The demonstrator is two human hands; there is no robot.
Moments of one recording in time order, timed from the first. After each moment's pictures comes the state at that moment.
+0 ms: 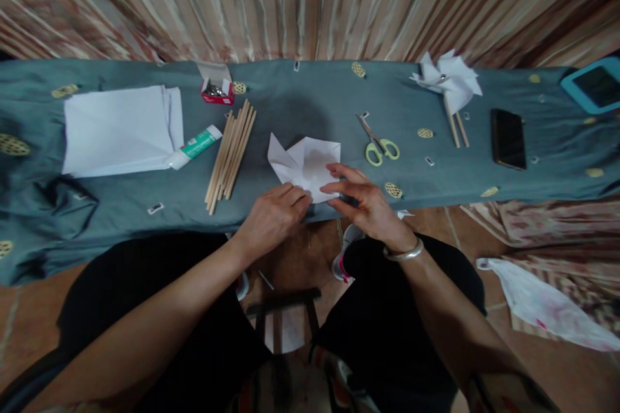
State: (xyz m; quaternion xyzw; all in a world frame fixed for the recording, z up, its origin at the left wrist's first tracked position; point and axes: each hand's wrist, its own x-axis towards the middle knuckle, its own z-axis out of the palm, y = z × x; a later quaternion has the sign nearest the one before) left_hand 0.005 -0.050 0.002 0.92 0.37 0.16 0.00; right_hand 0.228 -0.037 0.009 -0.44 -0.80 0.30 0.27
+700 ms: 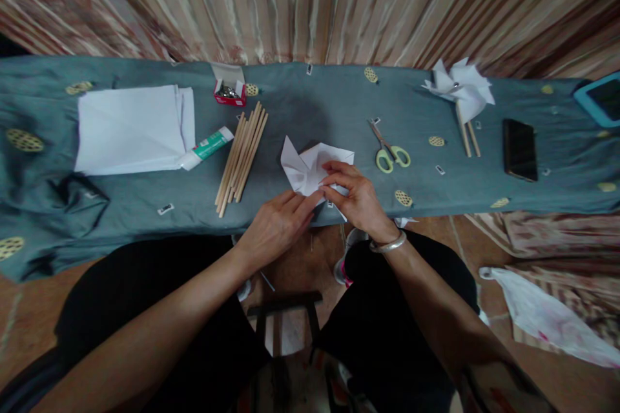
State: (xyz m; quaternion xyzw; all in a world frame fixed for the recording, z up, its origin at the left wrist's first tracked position) left_hand -0.005 -0.058 -0.002 0.89 0.41 0.18 0.04; right_hand 0.193 -0.011 -0.015 -0.48 -0.76 0.30 0.33
